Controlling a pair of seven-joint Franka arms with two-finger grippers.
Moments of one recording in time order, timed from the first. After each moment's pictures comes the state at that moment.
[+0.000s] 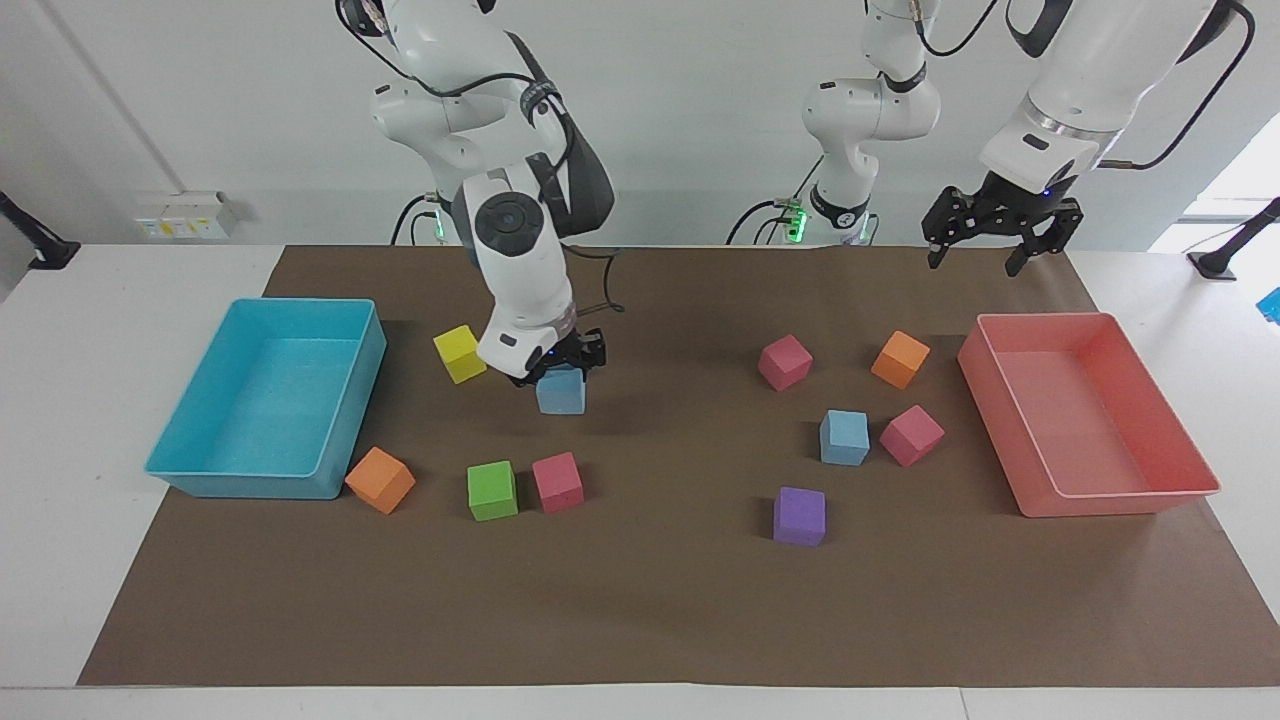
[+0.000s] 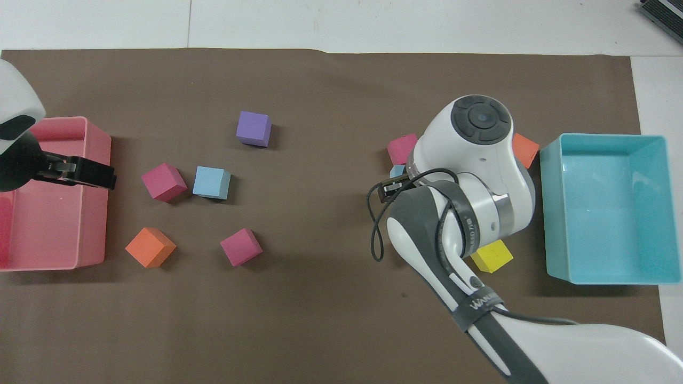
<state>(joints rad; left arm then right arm) -0.08 -0.03 -0.07 -1.56 -0.02 1.55 0.03 0.39 0.34 0.02 -1.68 0.09 1.94 0.15</state>
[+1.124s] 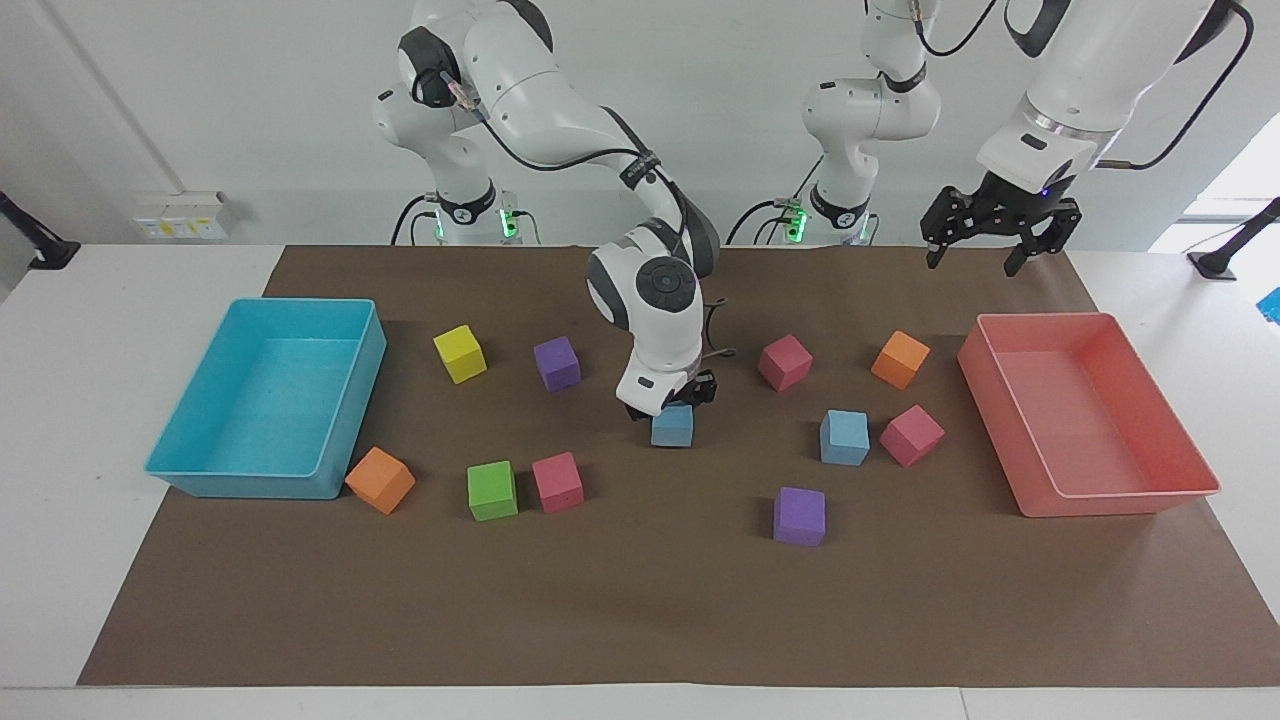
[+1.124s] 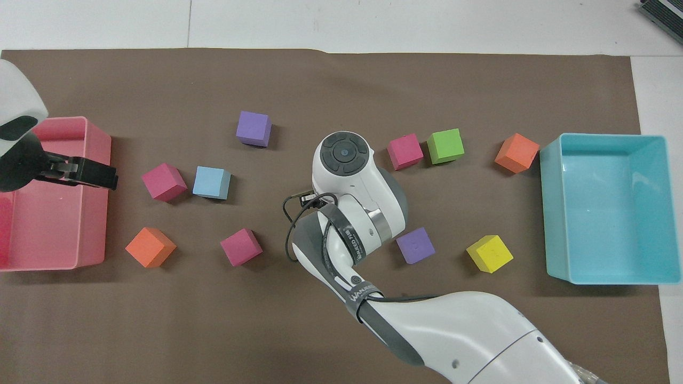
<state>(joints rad) -0.08 -0.03 -0.08 -1.56 -0.02 1.55 0.03 0.58 0.61 0.02 -1.52 0.08 2.12 0.32</state>
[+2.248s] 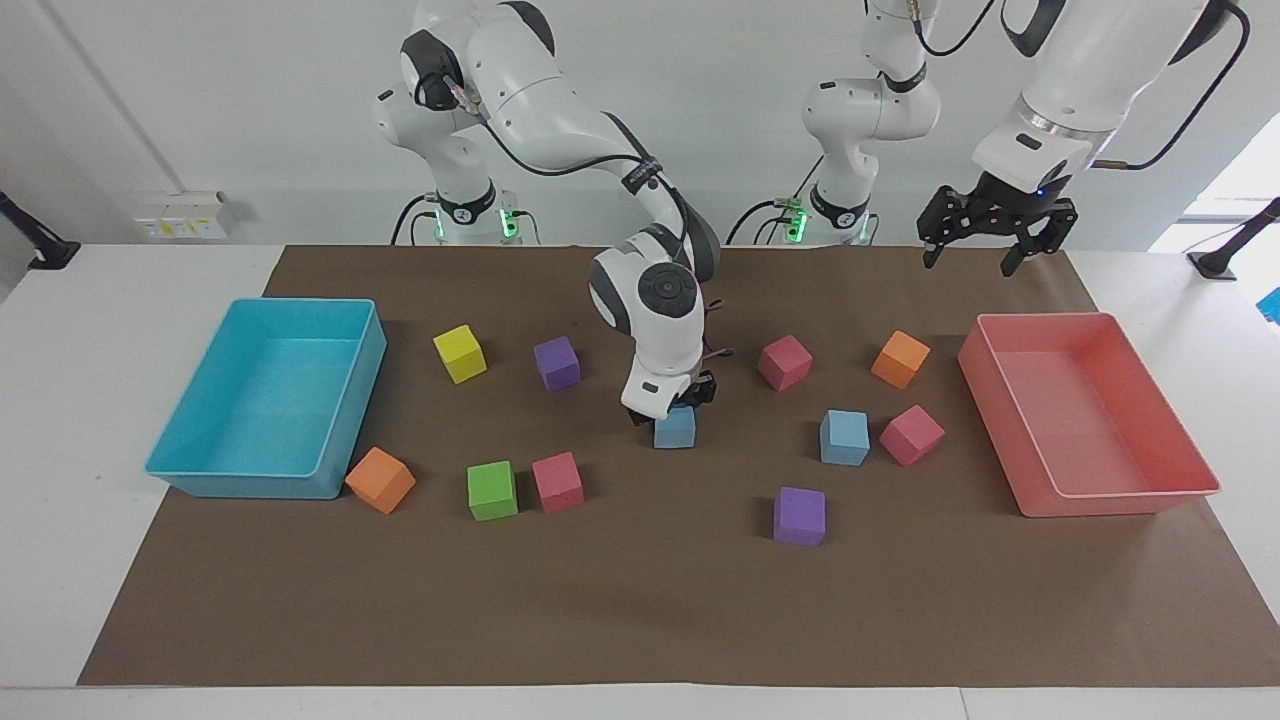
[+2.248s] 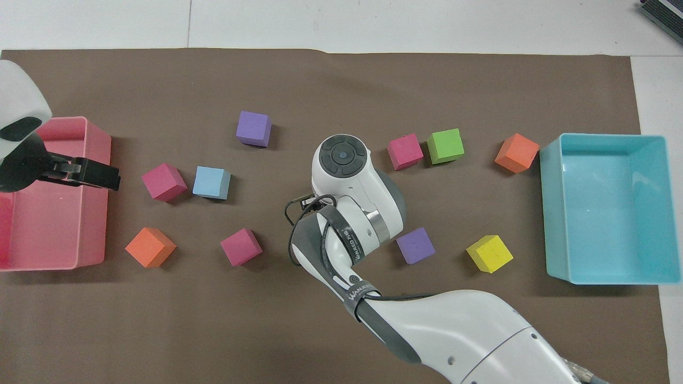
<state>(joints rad) -0.08 -0.03 -0.08 -1.56 -0.02 1.55 0.03 0.58 0.62 0.02 -1.52 0.08 2.12 0.26</state>
